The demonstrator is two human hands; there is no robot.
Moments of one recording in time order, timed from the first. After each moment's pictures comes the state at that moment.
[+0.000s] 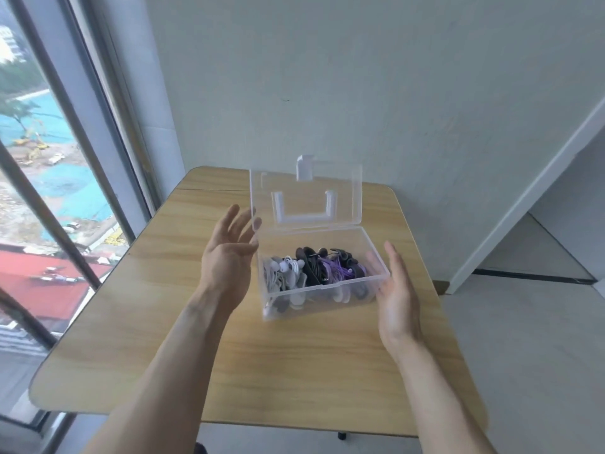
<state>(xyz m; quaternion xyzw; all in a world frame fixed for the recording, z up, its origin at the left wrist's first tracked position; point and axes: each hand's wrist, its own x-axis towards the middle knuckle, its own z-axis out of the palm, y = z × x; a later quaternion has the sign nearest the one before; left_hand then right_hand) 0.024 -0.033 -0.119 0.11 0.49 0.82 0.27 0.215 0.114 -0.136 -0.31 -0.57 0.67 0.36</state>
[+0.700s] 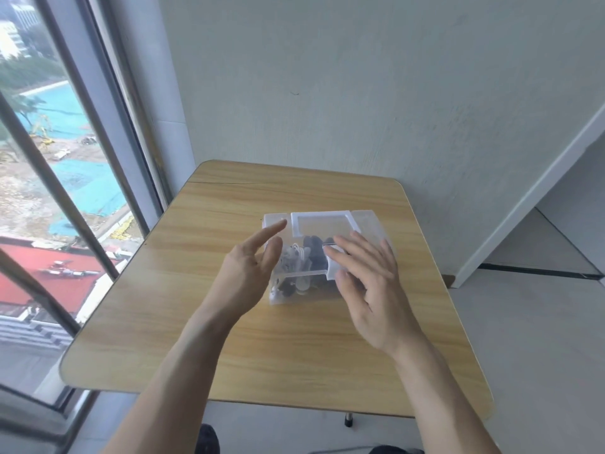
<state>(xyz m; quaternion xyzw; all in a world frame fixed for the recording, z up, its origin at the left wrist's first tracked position) 0.051 -0.069 -0.106 0.33 0.75 0.54 0.18 0.216 0.075 -0.116 -0.13 -0.91 0.24 0.31</state>
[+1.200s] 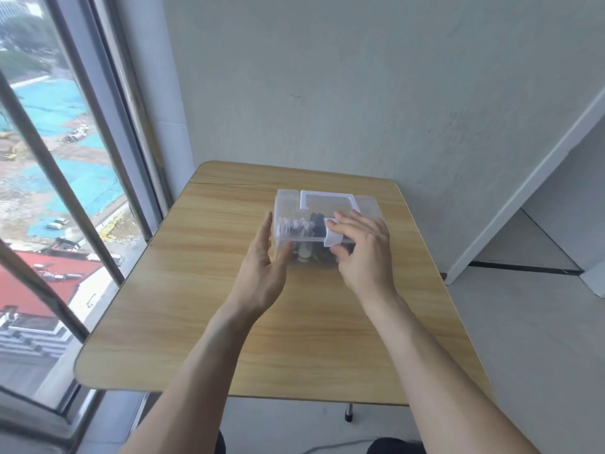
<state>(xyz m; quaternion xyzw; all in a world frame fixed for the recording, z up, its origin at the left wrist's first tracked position) 0.049 -0.064 -0.122 0.32 0.72 0.59 0.19 0.152 0.092 -0.115 -0.24 -0.88 0.19 0.36</state>
